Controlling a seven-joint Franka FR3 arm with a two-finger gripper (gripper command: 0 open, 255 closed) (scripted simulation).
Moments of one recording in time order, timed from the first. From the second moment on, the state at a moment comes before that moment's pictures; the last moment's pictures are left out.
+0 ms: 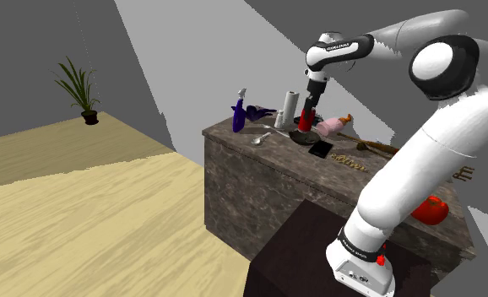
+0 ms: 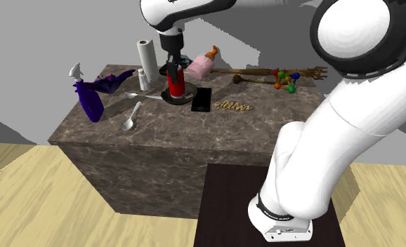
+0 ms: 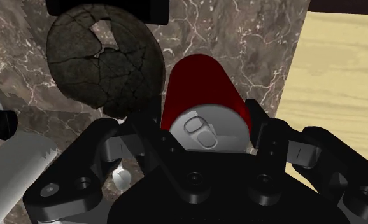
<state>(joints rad) -0.11 -0.19 -0.52 -2.06 -0.10 1.90 -0.72</state>
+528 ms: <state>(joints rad) -0.19 0.12 -0.63 -1.72 0.07 1.82 -0.95</state>
